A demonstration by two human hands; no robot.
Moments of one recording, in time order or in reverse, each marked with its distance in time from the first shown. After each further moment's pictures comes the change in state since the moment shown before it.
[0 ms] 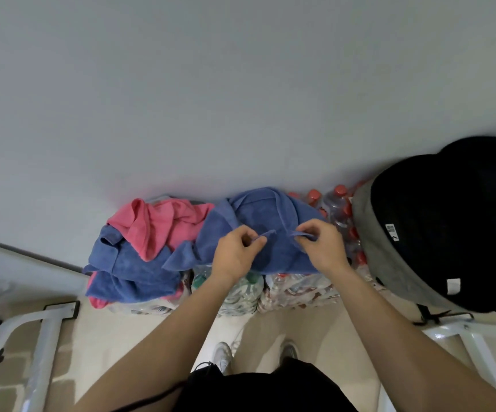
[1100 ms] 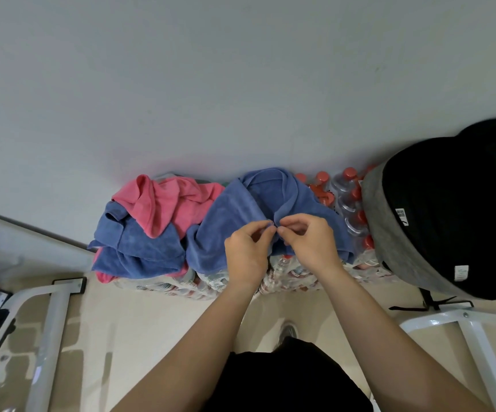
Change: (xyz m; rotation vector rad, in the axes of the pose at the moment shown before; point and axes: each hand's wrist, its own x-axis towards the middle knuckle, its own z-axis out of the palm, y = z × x) left_hand -0.048 0.025 0.017 -0.294 0.240 -0.076; right_hand -0.044 -0.045 0.019 0.153 -0.061 0.057
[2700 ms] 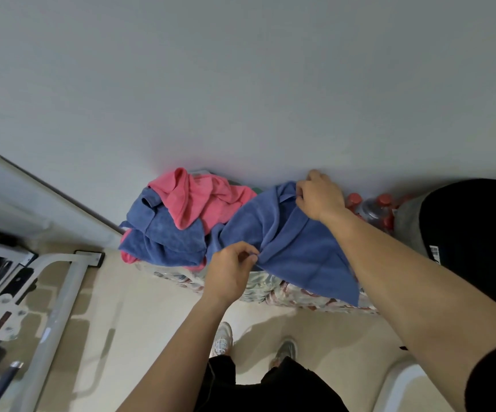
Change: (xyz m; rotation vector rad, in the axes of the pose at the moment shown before) left_hand -0.005 -0.043 -0.068 0.306 -0.105 -0.062; right_hand 0.152 -0.021 0.027 -1.064 -0.215 -0.418
